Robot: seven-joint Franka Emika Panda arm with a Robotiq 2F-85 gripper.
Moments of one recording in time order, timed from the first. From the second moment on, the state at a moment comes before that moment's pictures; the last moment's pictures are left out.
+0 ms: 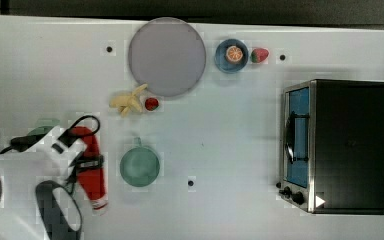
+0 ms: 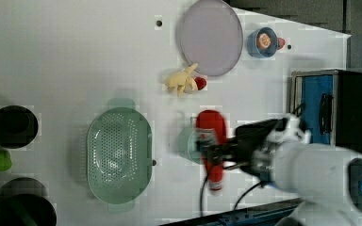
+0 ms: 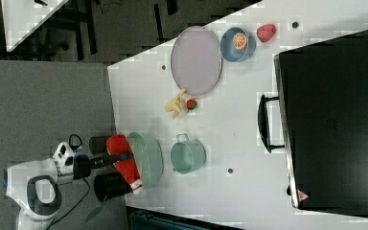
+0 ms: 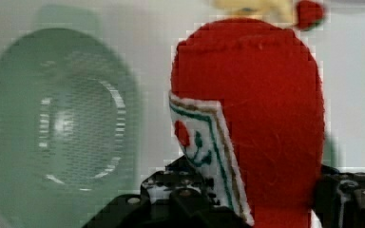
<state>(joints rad) -0.06 -0.09 0.67 -2.28 0.03 0.64 -0.35</state>
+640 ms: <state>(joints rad) -0.05 0.20 0.80 -2.28 0.03 0.94 -0.03</state>
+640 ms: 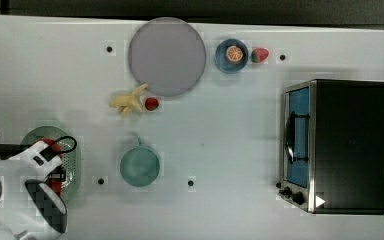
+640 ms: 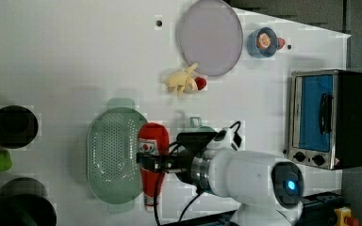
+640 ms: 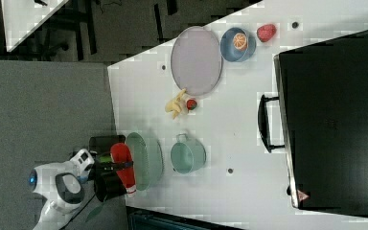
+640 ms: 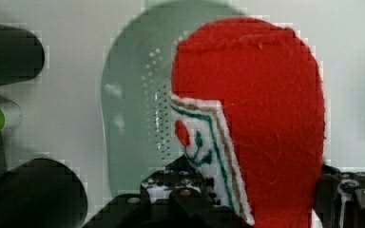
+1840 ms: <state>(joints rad) -0.09 0.14 0.76 -2.21 -0.05 0.77 0.07</state>
